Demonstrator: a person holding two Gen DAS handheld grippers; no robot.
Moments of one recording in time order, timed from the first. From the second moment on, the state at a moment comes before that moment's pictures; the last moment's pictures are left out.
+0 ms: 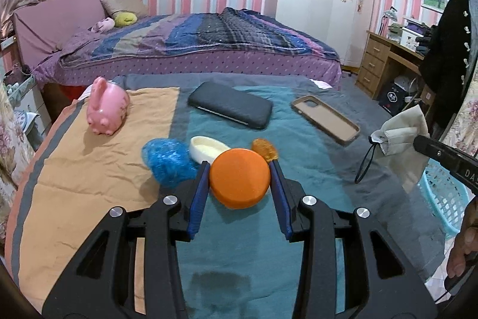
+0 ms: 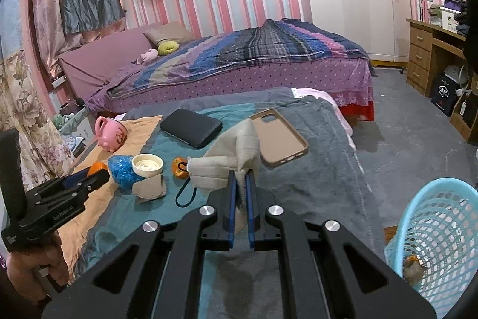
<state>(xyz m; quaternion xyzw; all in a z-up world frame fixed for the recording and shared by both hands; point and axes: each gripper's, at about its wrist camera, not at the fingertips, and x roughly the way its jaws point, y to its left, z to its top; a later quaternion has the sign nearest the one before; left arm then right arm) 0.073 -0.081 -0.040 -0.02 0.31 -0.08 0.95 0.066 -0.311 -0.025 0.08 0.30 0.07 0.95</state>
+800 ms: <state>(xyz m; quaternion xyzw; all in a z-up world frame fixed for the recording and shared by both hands) 0.057 -0.133 -0.026 -0.03 0.28 -0.12 0.95 0.027 -0.396 -0.024 0.09 0.28 0.01 0.96</state>
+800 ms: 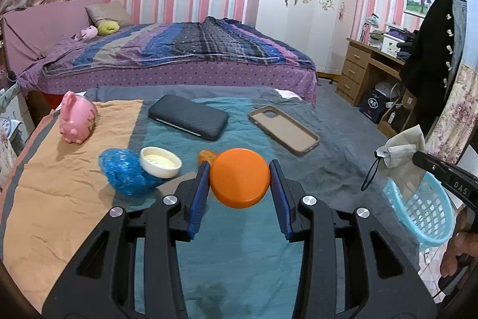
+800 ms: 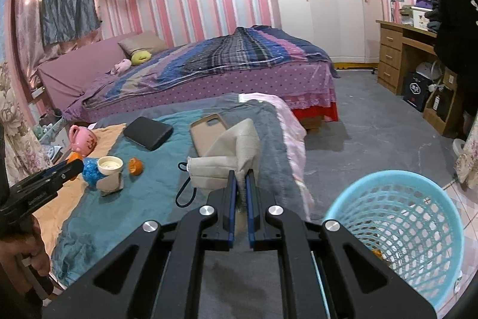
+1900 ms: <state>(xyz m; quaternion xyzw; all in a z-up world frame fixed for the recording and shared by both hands) 0.028 -0.364 -0.025 0.03 0.29 -0.30 0.91 -0.039 -0.557 -0.032 0.12 0.26 -0.18 0.94</state>
